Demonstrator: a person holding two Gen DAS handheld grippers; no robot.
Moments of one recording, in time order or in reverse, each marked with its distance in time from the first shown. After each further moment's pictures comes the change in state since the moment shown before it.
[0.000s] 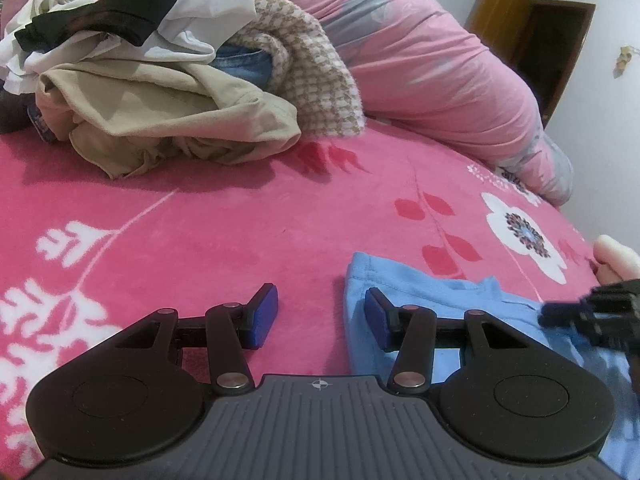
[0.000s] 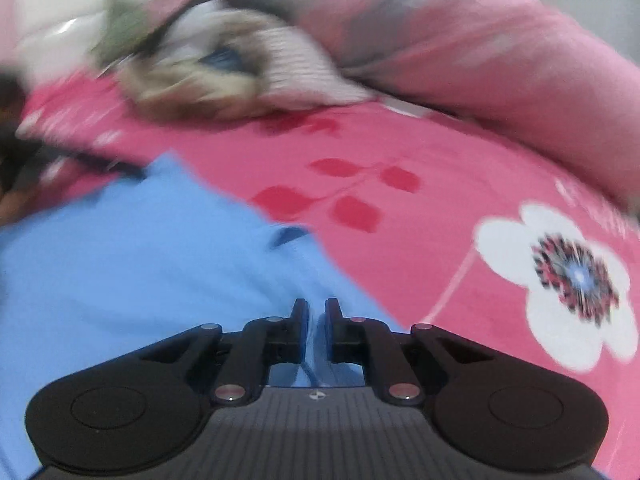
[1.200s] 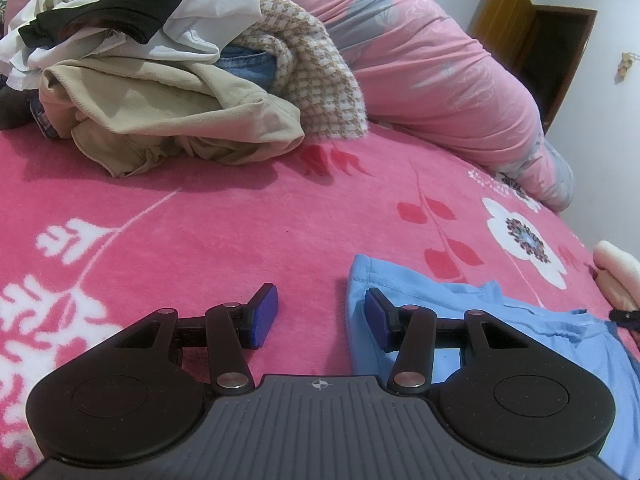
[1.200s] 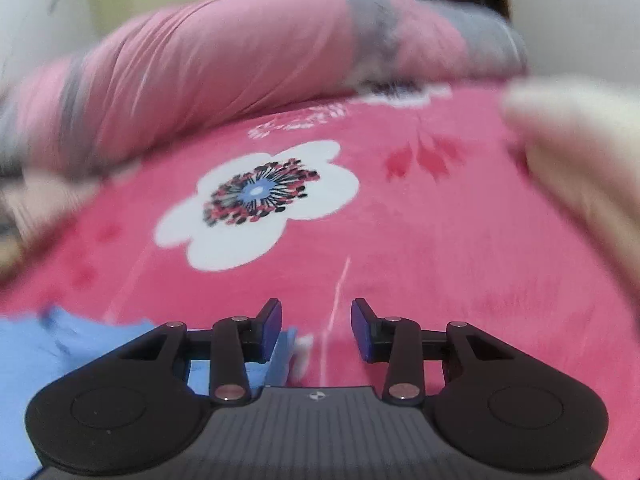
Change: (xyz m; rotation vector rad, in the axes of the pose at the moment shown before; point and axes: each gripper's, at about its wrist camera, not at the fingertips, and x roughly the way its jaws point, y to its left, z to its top) left arm 0.003 0.004 0.000 -0.011 -0.016 -0.006; right arm -0.118 -0.180 -0.115 0.689 -0.145 -0.284
